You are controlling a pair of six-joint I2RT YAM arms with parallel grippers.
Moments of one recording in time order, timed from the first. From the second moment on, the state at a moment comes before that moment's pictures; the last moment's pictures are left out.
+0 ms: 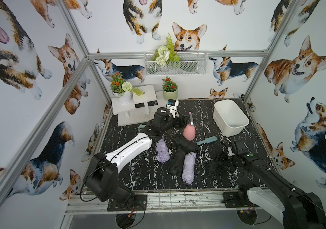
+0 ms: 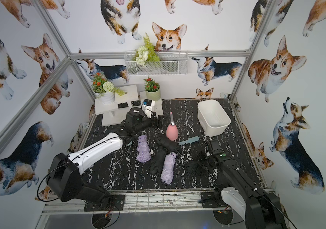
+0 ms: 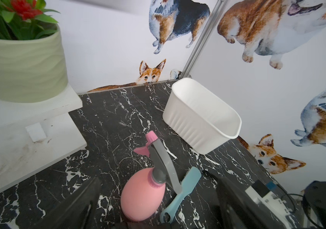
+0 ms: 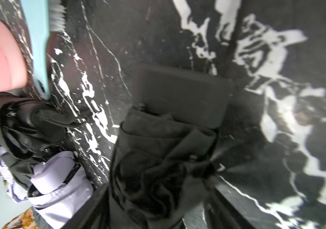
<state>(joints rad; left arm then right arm) -0.63 1.50 1.14 0.08 0.11 -0.32 0.26 0.98 0.44 -0.63 -0.29 0.89</state>
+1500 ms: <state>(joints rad) -0.48 1.38 1.21 -0.14 0.40 -0.51 0.35 0.88 0.54 0.40 -0.47 -0.48</state>
